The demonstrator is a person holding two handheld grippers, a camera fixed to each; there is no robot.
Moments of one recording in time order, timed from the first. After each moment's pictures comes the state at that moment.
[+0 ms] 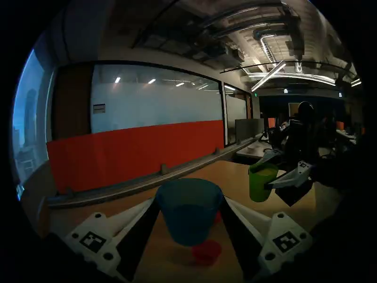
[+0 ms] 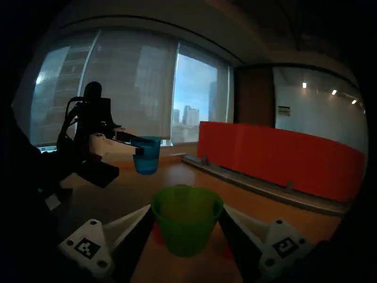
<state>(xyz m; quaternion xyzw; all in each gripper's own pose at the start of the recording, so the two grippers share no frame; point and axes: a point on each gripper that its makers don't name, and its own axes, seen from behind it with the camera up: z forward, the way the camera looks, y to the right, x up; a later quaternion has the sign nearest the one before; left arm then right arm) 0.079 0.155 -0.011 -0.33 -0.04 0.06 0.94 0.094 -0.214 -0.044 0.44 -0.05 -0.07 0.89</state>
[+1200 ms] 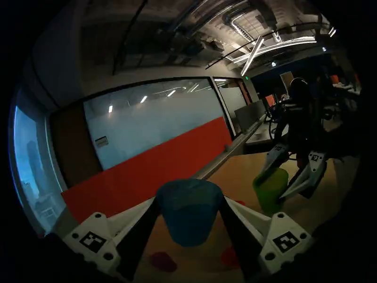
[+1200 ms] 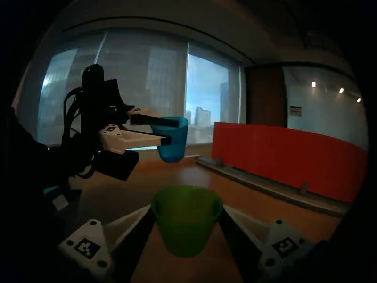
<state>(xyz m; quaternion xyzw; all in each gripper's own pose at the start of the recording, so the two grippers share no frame) 0.121 0.176 -0.002 -0.31 0.03 0.21 0.93 0.091 -0.257 -0.057 0.48 -0.05 -0.07 0.87</state>
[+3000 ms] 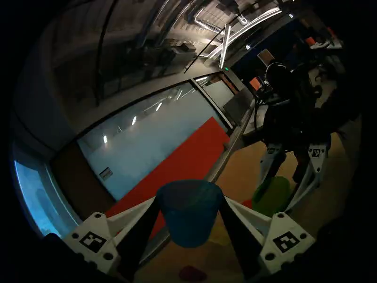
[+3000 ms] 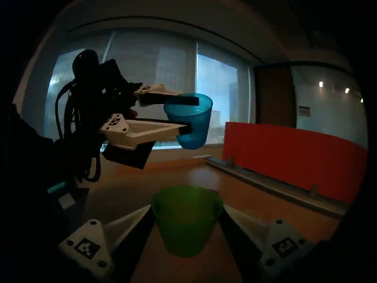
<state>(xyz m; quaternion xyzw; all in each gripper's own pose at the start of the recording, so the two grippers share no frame) 0.153 0.206 -0.015 -0.31 0.09 0.33 0.89 0.087 -0.280 -0.065 0.52 -0.05 -0.07 0.85</state>
